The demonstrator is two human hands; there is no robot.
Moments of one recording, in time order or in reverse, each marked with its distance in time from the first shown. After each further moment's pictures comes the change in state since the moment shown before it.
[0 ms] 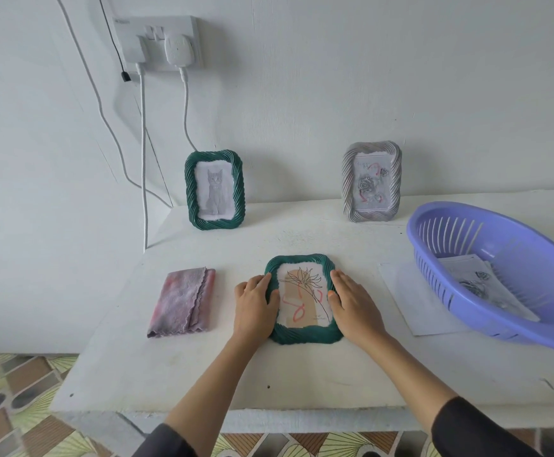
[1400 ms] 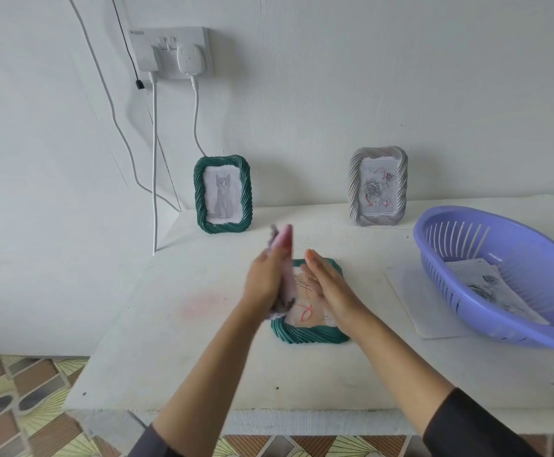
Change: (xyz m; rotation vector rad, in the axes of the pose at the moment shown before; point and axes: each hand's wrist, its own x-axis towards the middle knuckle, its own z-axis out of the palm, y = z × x) left_hand 0.004 0.053 -0.053 -0.744 -0.108 -0.186; right_hand -0.003 -0.076 -0.027 1.121 -0.227 0.071
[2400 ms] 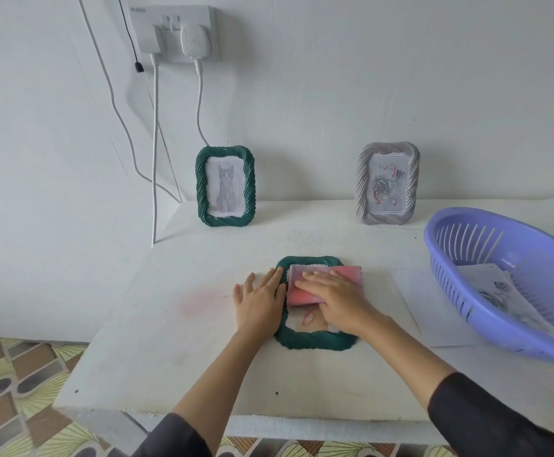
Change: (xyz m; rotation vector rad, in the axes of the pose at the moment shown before) left_hand 0.025 -0.078 -0.001 0.943 0.064 0.124; right_hand 0.034 0.040 -0.039 -1.329 -0.112 -0.392
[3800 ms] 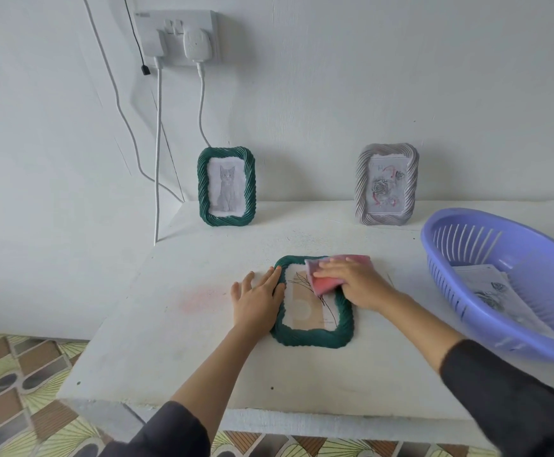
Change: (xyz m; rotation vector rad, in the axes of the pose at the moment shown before) left_hand -0.001 0.000 -0.004 0.067 -0.035 0.010; right_hand 0.002 0.037 -0.028 0.088 0.003 0.054
